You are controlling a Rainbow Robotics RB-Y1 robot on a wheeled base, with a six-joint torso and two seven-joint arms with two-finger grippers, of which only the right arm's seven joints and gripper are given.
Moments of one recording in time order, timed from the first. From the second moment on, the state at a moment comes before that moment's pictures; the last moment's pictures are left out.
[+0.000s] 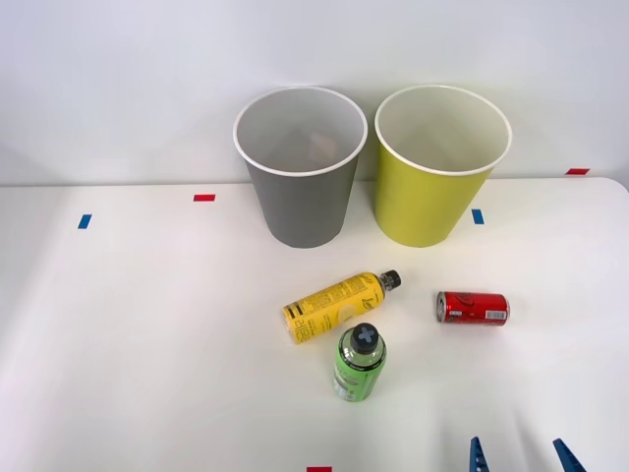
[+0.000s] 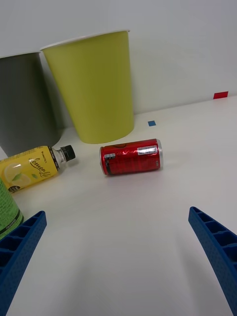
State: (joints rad) arm 0.99 -0.17 0.24 -1.82 0.04 -0.77 1.31
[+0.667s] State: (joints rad) arm 0.99 -0.17 0.24 -1.82 0.04 -0.77 1.31
